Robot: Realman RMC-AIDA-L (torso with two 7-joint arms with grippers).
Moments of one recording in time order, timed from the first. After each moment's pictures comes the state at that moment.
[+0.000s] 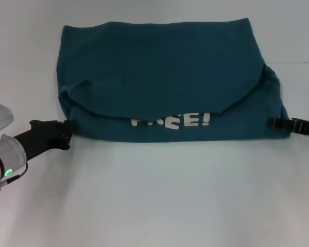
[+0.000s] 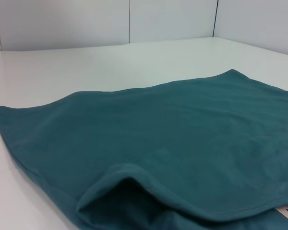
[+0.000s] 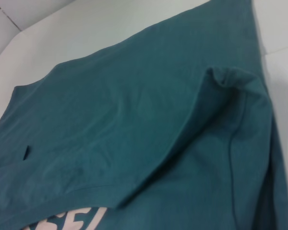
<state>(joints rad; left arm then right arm) -0.51 -2.16 0.63 0.52 1.83 0.87 -1.15 0.57 2.03 -0.59 -0.56 -2.17 -0.99 2.03</state>
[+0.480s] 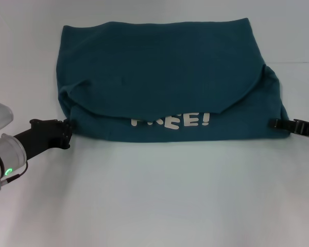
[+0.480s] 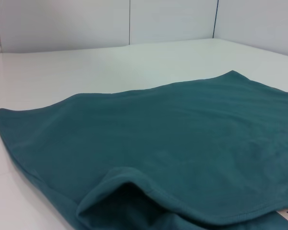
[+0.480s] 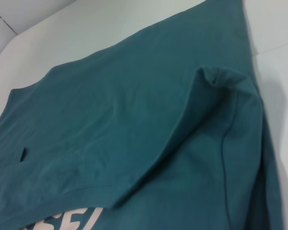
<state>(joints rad) -0.51 -2.16 0.63 0.52 1.83 0.87 -1.15 0.56 2.04 -0.58 -0.56 -2.16 -0.99 2.03</state>
